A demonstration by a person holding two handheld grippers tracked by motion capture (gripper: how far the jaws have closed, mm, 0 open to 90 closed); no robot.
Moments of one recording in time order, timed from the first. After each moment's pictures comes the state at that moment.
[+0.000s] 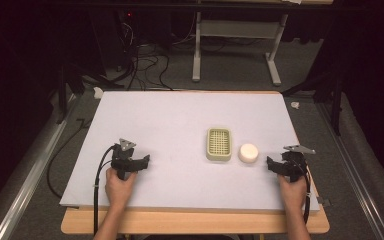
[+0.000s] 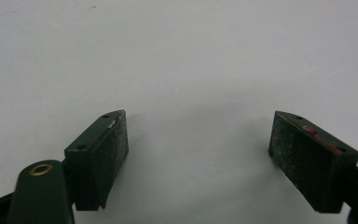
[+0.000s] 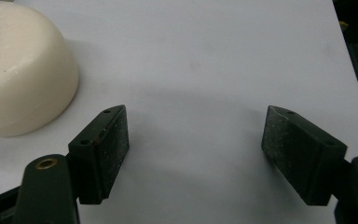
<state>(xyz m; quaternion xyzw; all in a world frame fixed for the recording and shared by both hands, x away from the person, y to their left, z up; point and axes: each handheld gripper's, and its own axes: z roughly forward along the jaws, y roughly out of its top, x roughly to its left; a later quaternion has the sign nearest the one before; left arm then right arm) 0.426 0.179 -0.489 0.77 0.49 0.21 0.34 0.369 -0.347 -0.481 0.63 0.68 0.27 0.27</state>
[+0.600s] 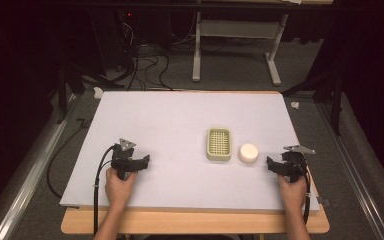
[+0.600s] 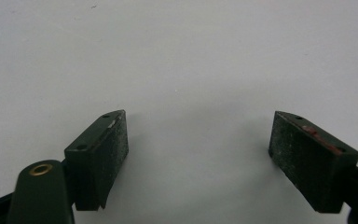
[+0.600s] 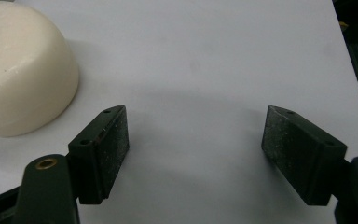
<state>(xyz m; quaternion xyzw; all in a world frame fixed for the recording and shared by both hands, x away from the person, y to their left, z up) 0.426 0.179 -0.489 0.77 0.49 0.21 0.34 0.369 -0.347 -0.481 0.63 0.67 0.28 0.27</state>
